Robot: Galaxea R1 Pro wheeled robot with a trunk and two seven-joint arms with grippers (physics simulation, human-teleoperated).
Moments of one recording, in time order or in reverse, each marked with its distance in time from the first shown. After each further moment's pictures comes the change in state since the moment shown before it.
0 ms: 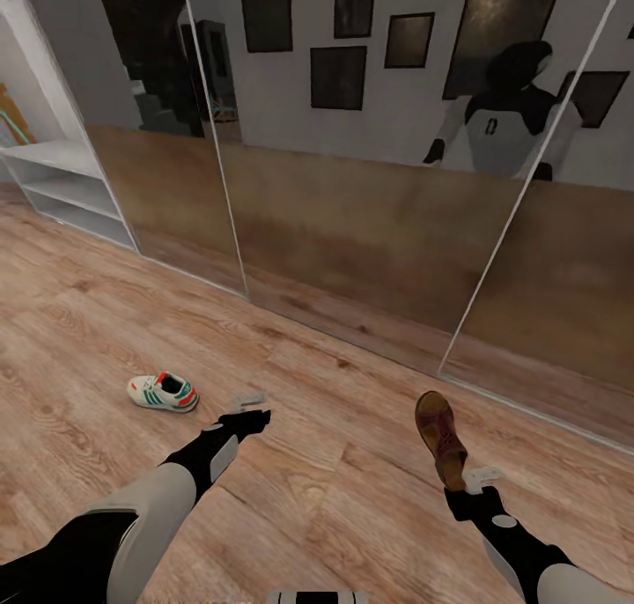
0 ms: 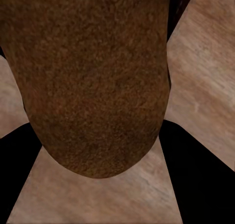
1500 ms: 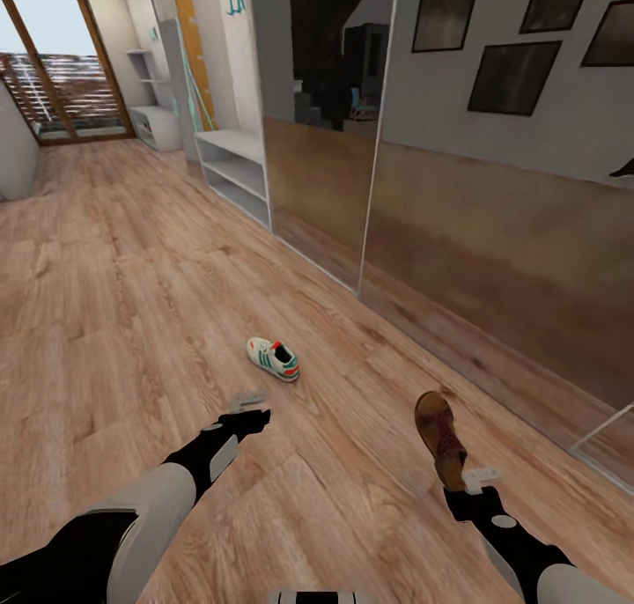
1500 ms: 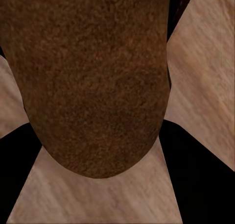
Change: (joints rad) left arm 0.000 0.001 0.001 -0.001 0.001 -0.001 0.000; right arm 0.000 0.002 0.001 0.000 0.000 0.000 0.000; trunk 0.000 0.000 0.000
